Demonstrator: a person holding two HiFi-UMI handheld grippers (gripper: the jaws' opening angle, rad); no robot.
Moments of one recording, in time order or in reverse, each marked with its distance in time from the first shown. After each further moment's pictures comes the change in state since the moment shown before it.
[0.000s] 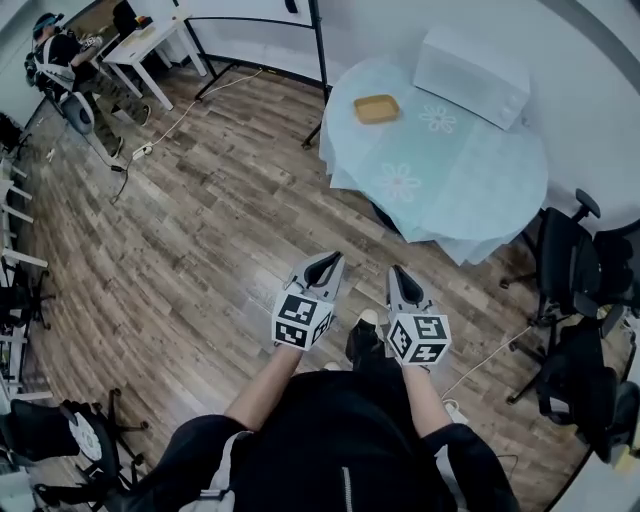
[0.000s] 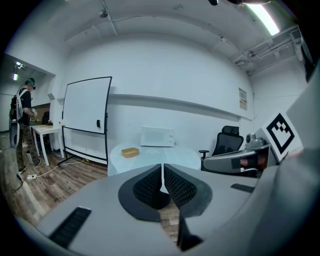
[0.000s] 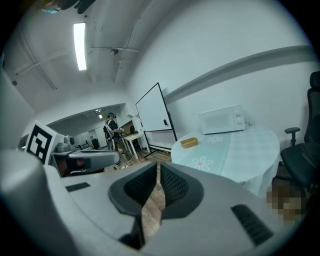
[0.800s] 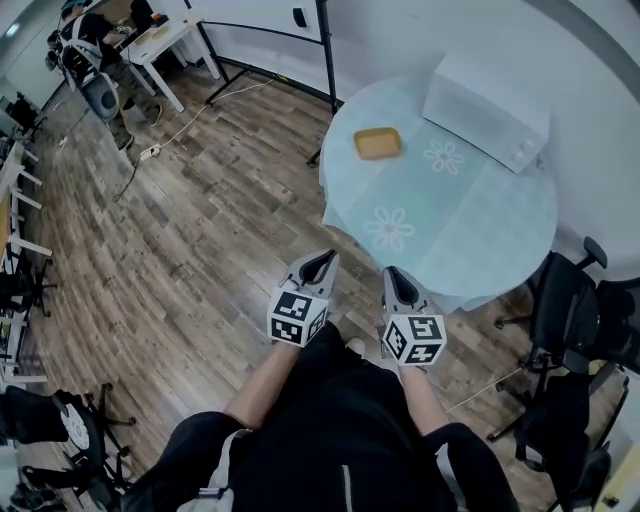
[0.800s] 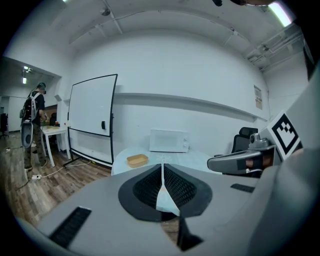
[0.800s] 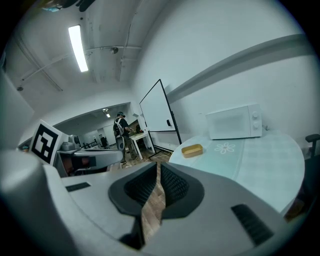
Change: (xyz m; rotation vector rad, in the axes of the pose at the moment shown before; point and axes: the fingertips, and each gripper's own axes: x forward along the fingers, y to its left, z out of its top) left arm 0.133 0.052 0.058 -0.027 -0.001 0.110; right arm 0.109 -0.088 0.073 -0.026 0.019 0.108
